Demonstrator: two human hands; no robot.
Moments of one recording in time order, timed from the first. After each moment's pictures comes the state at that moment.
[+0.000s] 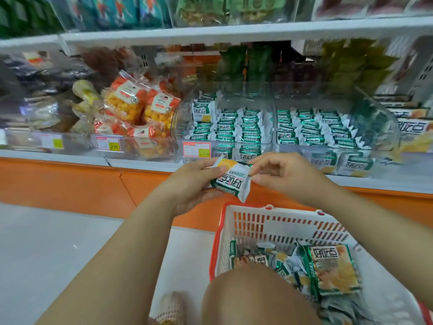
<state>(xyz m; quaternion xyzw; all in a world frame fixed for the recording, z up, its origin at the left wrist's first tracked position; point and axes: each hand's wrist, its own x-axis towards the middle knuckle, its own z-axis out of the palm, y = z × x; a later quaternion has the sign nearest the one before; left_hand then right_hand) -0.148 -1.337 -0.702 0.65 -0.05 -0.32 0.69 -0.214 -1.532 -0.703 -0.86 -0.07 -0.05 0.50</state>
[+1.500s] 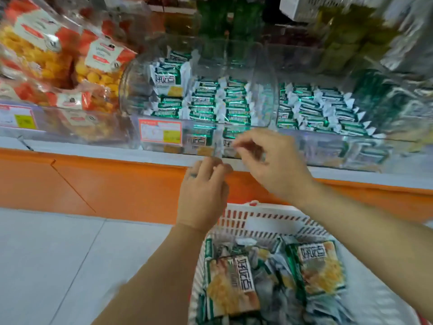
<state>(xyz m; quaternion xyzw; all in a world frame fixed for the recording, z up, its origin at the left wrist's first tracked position) -0.089 -1.413 -0.853 0.83 -0.36 0.32 0.28 -0.134 -1.551 -0.764 -0.91 -0.11 -0.26 0.30</state>
